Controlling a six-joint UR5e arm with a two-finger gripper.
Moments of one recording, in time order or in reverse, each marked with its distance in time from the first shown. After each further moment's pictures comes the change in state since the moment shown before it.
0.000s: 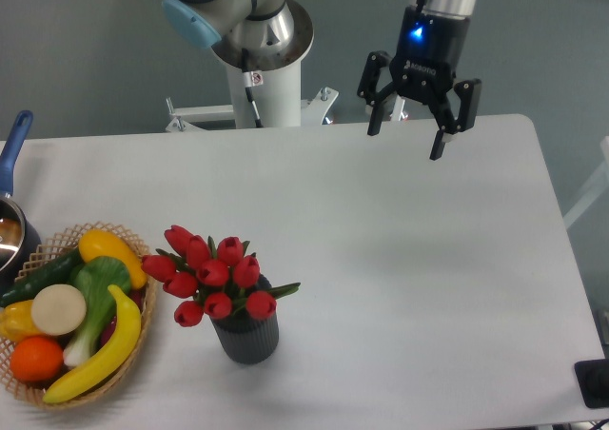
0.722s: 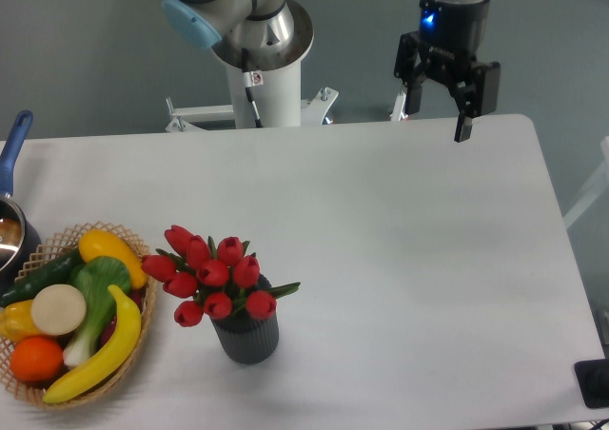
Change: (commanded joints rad) arm 0.037 0.002 0.125 -0.173 0.239 0.448
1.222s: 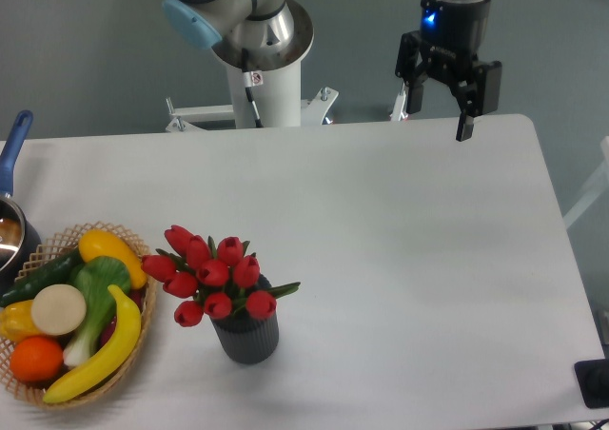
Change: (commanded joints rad) arm 0.002 0.000 0.009 -0.003 0.078 0.079
